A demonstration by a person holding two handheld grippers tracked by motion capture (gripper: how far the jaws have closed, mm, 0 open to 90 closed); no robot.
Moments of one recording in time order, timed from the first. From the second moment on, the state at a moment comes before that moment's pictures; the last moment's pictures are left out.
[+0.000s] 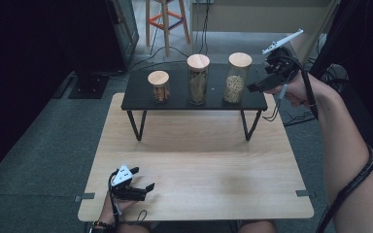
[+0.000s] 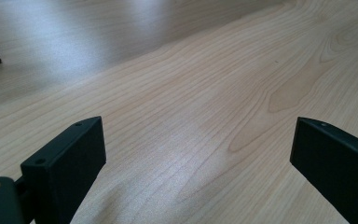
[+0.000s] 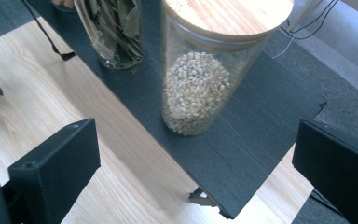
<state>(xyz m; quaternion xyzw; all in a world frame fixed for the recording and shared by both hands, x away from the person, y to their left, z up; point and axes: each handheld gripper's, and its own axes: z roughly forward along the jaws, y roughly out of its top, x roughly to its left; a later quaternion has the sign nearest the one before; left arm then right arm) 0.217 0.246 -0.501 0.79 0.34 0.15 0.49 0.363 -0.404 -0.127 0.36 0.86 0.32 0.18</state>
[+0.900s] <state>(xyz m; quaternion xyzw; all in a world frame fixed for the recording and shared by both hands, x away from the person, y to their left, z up) 0.215 0.247 -0.503 0.78 0.34 0.15 0.50 0.312 -0.413 -0.171 0.34 0.86 0.33 0.19</state>
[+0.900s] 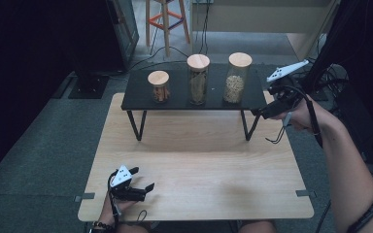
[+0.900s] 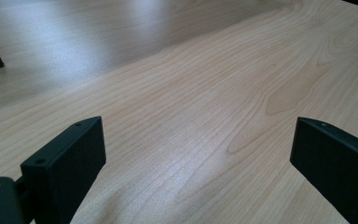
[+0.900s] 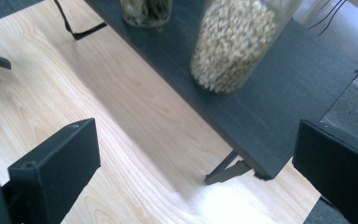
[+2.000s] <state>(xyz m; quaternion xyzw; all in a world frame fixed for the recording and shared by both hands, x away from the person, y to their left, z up) 0.214 0.247 -0.503 0.78 0.34 0.15 0.50 0.272 -0.412 -0.225 0.32 0.87 0.33 0.20</state>
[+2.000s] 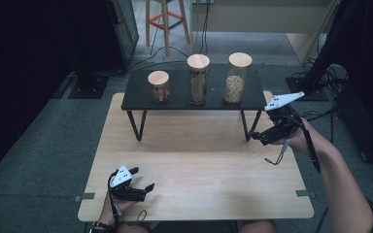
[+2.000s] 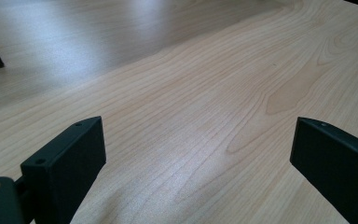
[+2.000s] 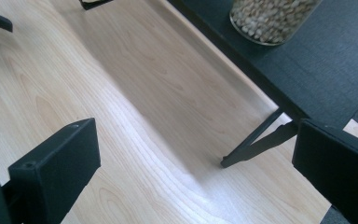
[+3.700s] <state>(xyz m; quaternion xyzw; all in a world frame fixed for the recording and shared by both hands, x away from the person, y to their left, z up) 0.214 0.247 -0.503 0.78 0.34 0.15 0.50 0.230 -0.419 -0.316 0.30 0.87 0.34 0.22</state>
